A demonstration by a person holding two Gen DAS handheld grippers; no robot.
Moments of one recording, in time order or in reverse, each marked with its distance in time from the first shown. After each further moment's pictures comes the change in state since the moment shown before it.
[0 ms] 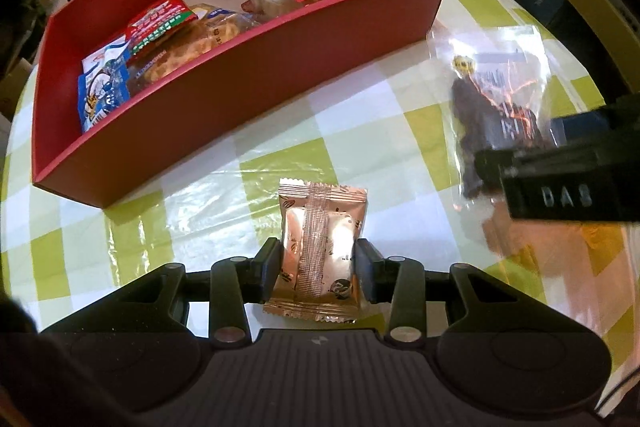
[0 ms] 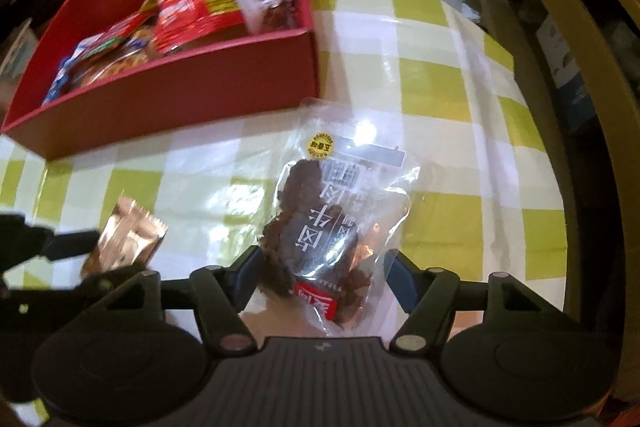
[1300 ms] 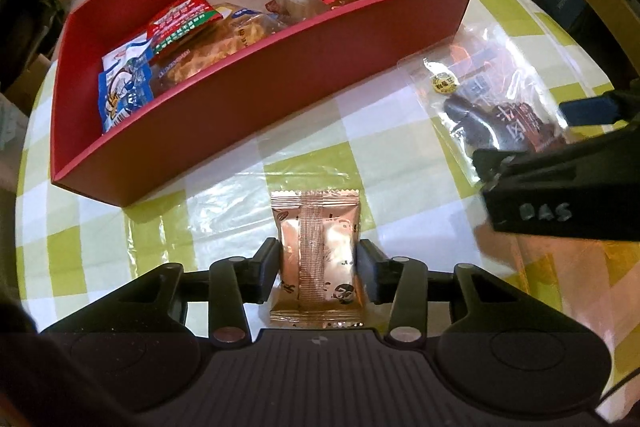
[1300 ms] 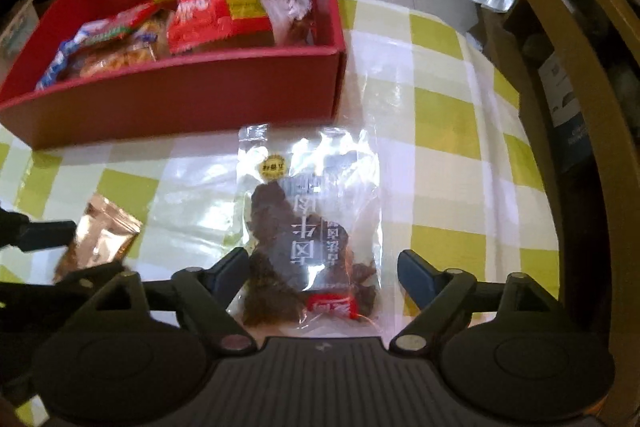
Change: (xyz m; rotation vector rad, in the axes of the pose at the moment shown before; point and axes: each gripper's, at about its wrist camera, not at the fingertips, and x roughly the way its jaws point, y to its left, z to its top) left arm 0.004 0.007 -0.001 -0.025 0.003 0.048; right arm 0.015 0.017 0.008 -0.094 -0.044 -0.046
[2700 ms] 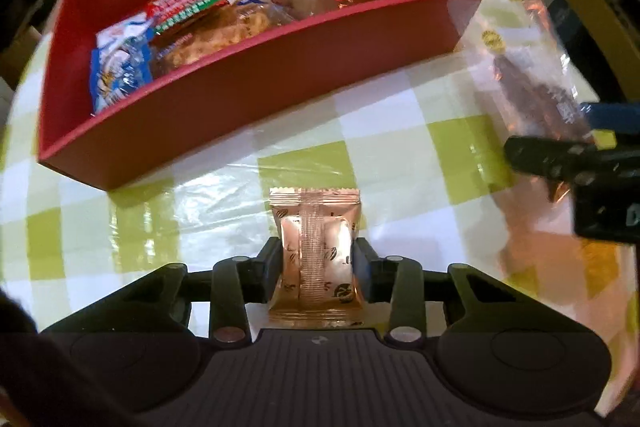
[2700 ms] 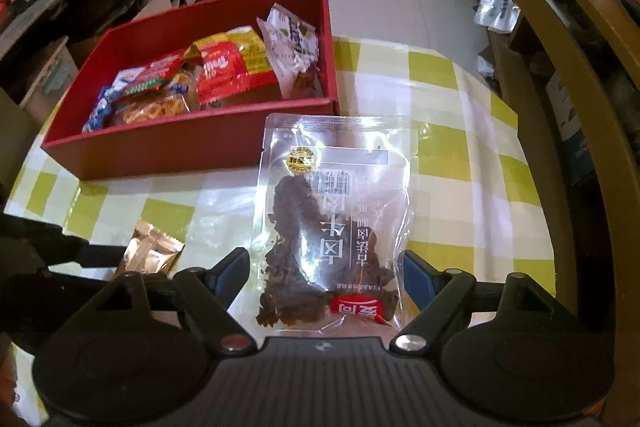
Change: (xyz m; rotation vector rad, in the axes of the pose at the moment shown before) left arm 0.000 0.008 -0.003 -0.061 0.009 -0.058; right arm -0.047 -0.025 -0.005 0.059 -0.133 0.084
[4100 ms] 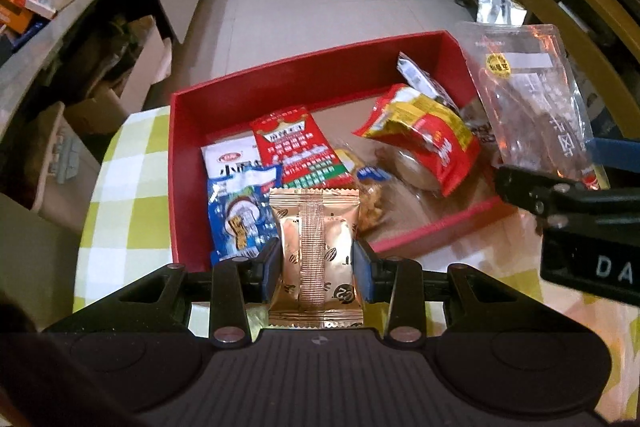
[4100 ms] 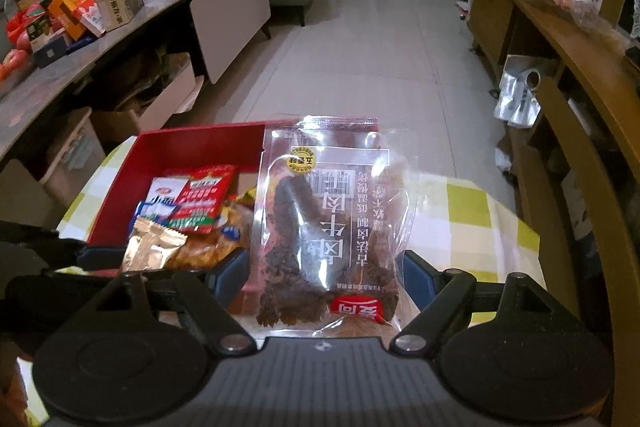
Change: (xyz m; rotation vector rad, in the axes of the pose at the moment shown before) left arm -0.053 0.052 0.063 -0.119 -0.205 0.117; right arm -0.010 0.045 0.080 -0.034 -0.200 0.014
